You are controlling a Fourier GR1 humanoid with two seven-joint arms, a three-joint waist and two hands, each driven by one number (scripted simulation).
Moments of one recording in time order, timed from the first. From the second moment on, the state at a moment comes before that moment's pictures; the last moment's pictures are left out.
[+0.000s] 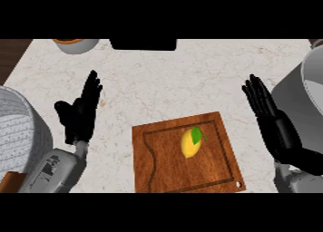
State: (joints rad) left arm -0.30 0.25 -0.30 -1.37 0.27 0.46 0.04; right arm -0.13 -0.31 0.21 -1.60 -0.22 -0.06 -0.24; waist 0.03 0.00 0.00
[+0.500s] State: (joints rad) left arm -0.32 0.34 -0.20 -1.47 0.31 0.37 -0.02; right arm -0.34 -0.57 0.09 -1.44 -0.19 0.20 -0.27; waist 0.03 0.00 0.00
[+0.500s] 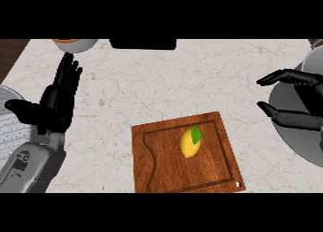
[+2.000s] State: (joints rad) left arm -0.31 0.35 -0.06 -1.49 0.30 0.25 0.01; right arm -0.39 -0.52 0.42 -1.63 0.45 0.42 -0.01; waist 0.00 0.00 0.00
